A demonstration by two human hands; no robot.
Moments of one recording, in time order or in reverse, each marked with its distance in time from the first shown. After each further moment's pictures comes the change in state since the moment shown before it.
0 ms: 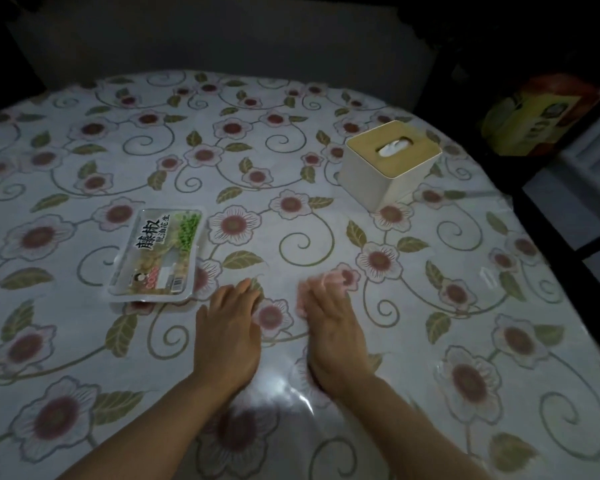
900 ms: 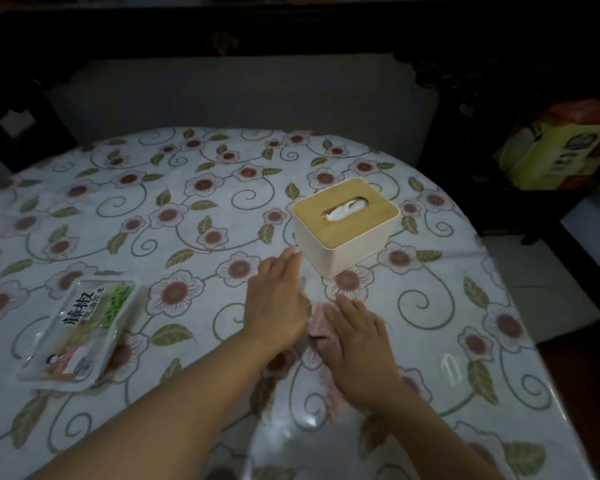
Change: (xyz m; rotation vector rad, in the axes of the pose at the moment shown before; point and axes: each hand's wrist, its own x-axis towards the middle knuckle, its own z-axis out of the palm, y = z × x) left_hand 0.152 0.177 0.001 0.044 0.111 0.085; right_hand 0.089 0.141 -0.090 -0.073 -0.263 0.015
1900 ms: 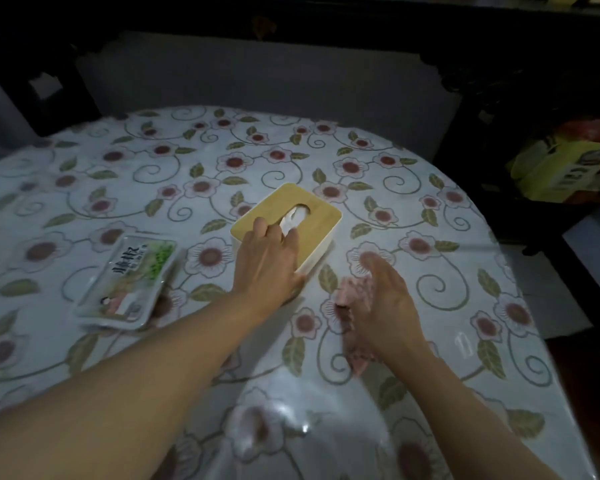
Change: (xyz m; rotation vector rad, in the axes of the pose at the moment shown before) left_hand -0.026 -0.044 -0.038 0.358 0.148 0.059; right_hand -0.019 -0.050 -0.046 0.175 0.189 0.073
